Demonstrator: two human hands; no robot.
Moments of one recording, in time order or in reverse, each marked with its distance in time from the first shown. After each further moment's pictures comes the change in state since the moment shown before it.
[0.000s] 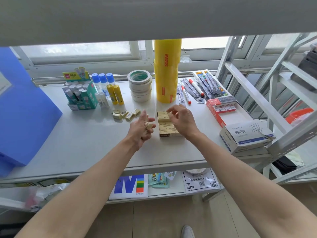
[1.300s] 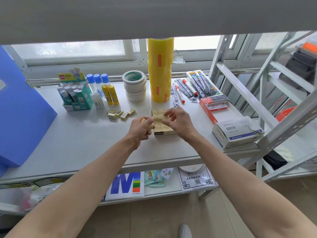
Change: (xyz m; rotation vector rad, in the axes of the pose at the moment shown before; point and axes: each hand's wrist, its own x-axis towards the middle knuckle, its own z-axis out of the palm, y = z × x) left_hand -0.011 -0.003 0.017 0.314 -0.016 0.092; right_hand -0.024 0.001 -0.016 0.172 -0.038 0.042
